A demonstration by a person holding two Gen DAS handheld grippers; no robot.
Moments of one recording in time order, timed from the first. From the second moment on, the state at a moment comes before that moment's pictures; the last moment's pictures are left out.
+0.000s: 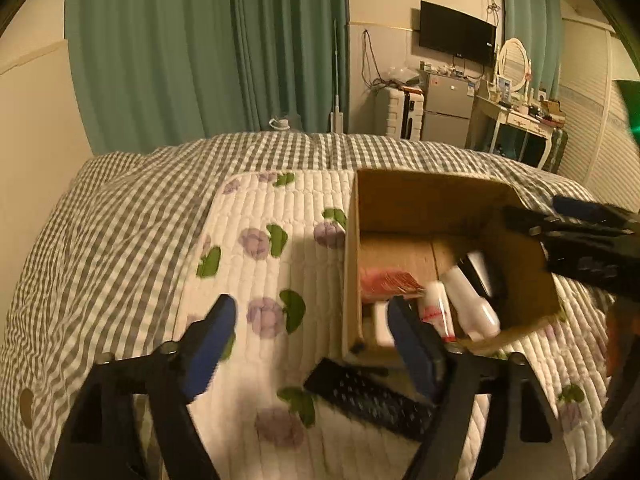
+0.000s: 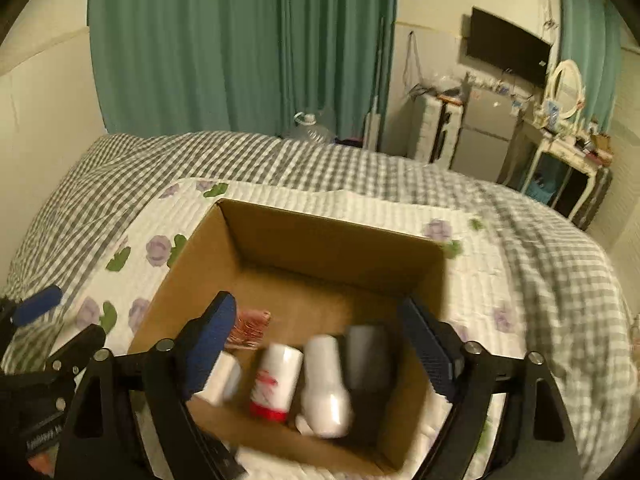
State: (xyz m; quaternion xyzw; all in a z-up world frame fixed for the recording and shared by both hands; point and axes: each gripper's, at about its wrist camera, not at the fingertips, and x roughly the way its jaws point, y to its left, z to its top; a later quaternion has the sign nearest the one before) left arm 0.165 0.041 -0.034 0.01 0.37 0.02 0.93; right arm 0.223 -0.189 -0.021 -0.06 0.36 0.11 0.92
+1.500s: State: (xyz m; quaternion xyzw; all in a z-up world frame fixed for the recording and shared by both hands) left arm 0.167 -0.014 -0.165 -0.03 0.51 0.03 0.86; right arm 0.140 -0.216 -0.135 -0.09 0.43 0.07 0.90
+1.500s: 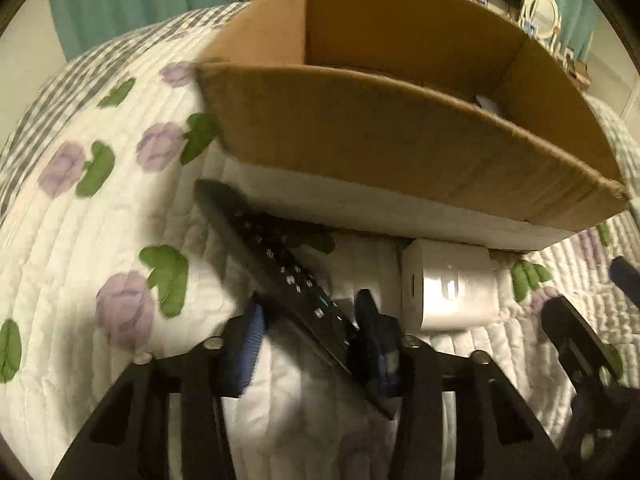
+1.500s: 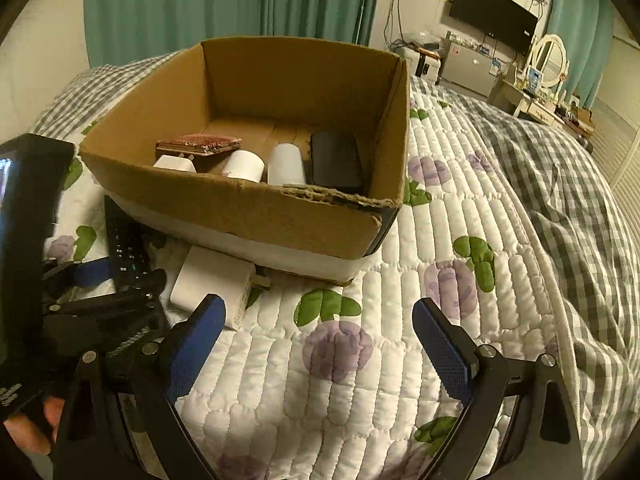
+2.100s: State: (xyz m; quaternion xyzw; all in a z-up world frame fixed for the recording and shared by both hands) left arm 0.124 0.026 -0.125 -0.02 0.46 0.02 0.89; right arm 0.147 -0.172 -0.145 -0.06 0.48 0.10 0.87
